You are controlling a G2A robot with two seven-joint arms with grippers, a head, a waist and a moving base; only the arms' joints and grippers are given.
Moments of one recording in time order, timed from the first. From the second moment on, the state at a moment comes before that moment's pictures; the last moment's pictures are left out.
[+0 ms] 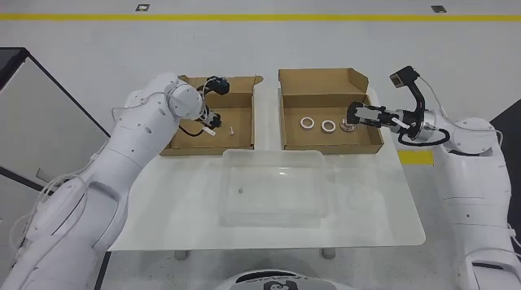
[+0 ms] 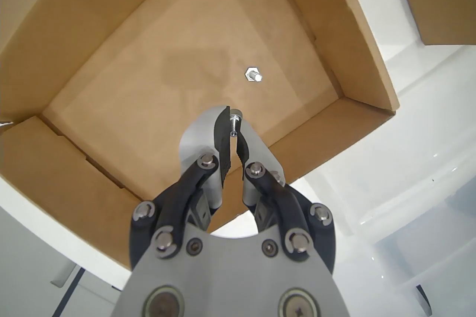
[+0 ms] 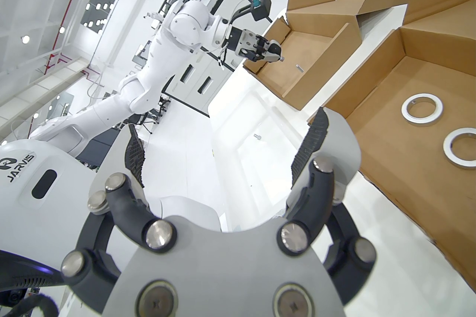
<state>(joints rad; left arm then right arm) 0.56 -1.24 -0.67 -0.85 0.65 -0.29 -1.16 -1.20 -1.07 1.61 -1.38 0.28 -0.44 1.38</state>
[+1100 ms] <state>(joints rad) 0.40 -1.47 -0.51 -0.33 0.61 -0.39 -1.10 -1.20 -1.07 1.61 -1.38 0.28 -0.44 1.38</state>
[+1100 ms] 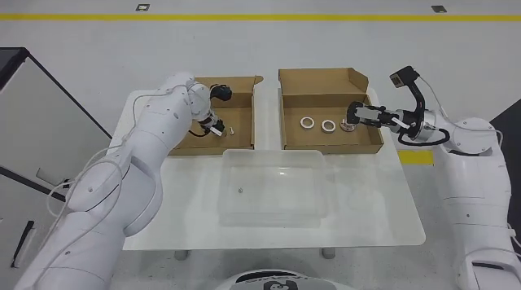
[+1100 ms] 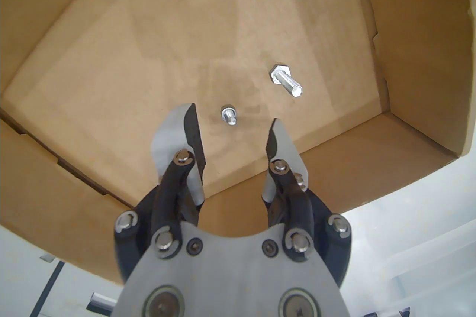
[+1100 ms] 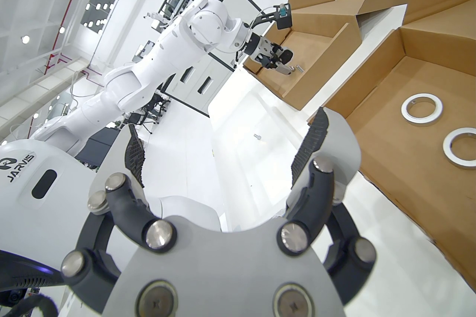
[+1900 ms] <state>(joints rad) 0.36 -1.38 -0.60 -0.42 0.64 -0.61 -0.93 -1.20 -1.07 1.61 -1.38 0.28 -0.44 1.38</state>
